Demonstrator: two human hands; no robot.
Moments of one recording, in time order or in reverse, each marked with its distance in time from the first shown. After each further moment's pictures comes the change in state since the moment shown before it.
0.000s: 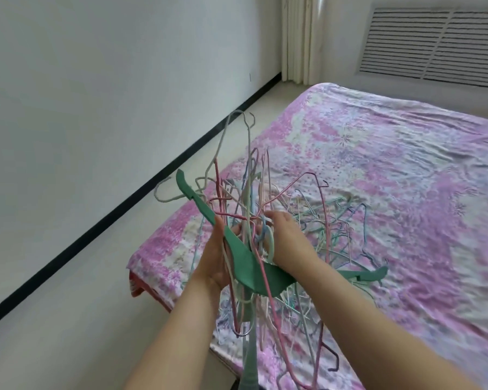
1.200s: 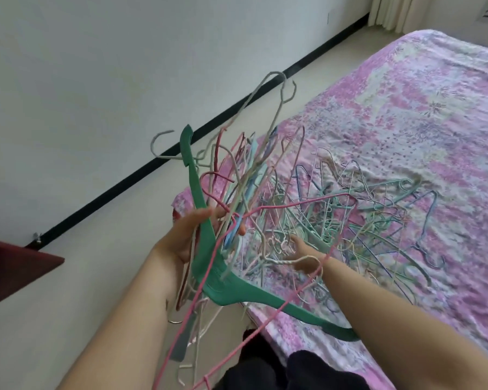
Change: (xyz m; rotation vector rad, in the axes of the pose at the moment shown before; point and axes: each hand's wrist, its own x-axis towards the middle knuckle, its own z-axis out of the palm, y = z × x) left_hand -0.078 0.030 -0.096 0.190 -0.020 -0.079; right_hand 0.042 0.100 0.130 0.130 -0.662 0.262
